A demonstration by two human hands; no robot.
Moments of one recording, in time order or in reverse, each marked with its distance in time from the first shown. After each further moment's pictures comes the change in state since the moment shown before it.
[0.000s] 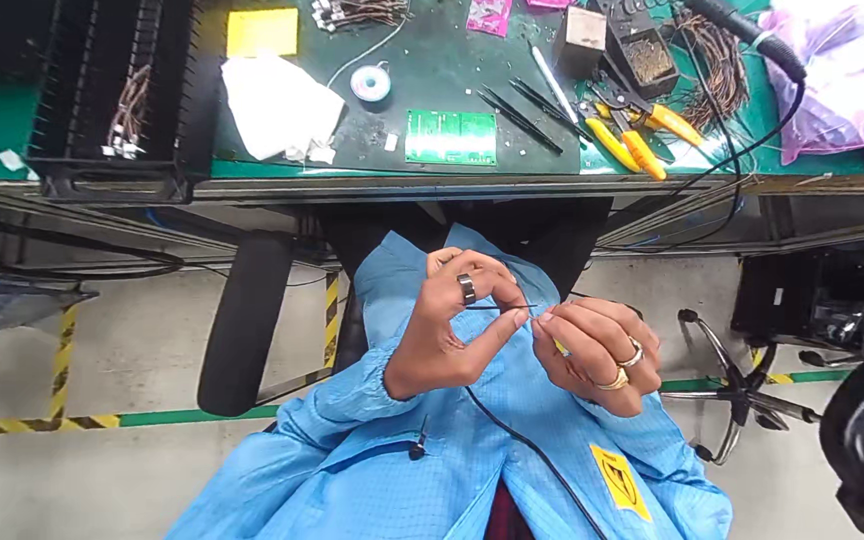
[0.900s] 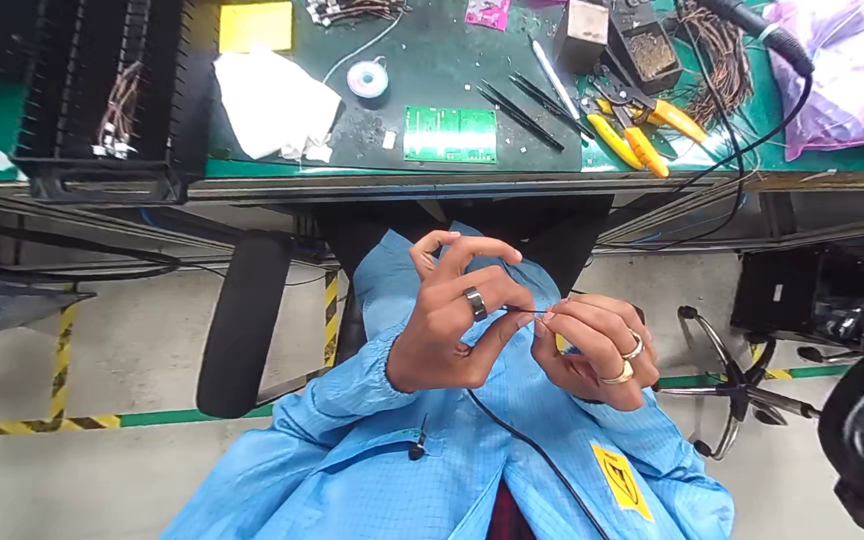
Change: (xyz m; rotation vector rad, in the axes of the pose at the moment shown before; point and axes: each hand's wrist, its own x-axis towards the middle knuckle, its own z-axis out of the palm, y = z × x) left_hand 0.007 -0.002 -0.004 0.247 -0.019 0.219; right_hand 0.001 -0.003 0.008 0.072 0.045 0.083
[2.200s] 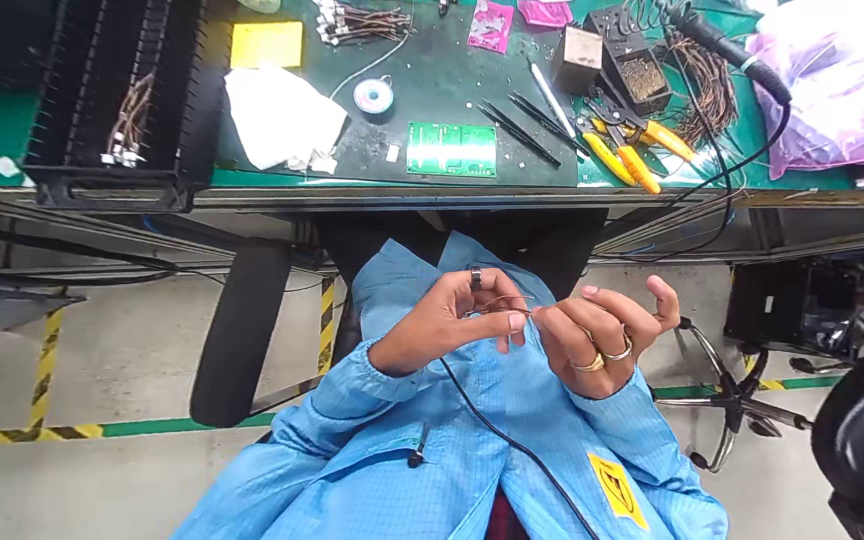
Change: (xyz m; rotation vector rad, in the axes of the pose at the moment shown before) left_hand 0.001 -0.014 -0.005 -1.088 -0.261 -0.630; right_hand 0.001 0.014 -0.006 -0.322 -0.135 -0.107
